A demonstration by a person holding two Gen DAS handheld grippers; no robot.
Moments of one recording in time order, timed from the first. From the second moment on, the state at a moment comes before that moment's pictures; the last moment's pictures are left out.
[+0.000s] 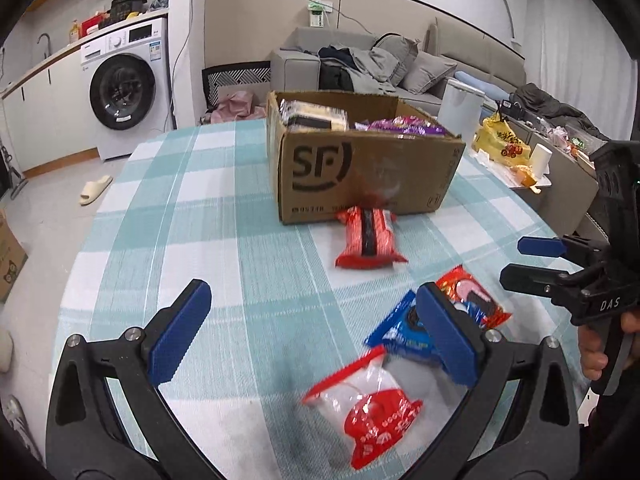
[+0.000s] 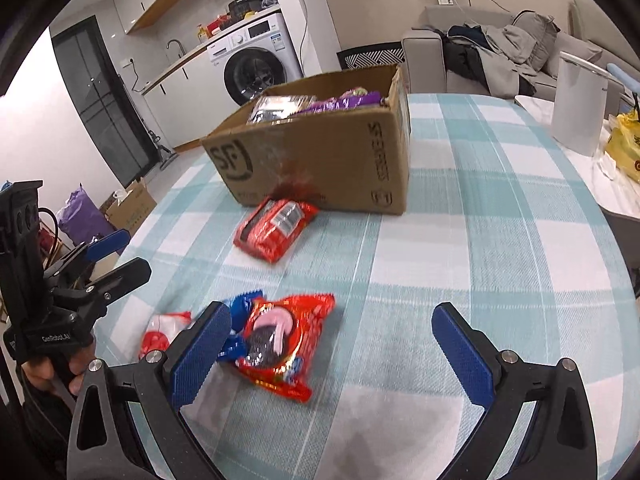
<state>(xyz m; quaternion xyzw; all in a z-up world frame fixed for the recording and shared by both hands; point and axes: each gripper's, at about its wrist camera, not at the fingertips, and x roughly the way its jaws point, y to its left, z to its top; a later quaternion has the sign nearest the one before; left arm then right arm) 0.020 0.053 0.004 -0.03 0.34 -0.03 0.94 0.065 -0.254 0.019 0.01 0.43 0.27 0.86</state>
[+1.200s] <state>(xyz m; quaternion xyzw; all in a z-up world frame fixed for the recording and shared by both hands) -0.003 0.048 -0.041 -0.04 0.44 -0.05 0.90 0.056 -0.229 -0.010 -0.08 0.45 0.26 0.85</state>
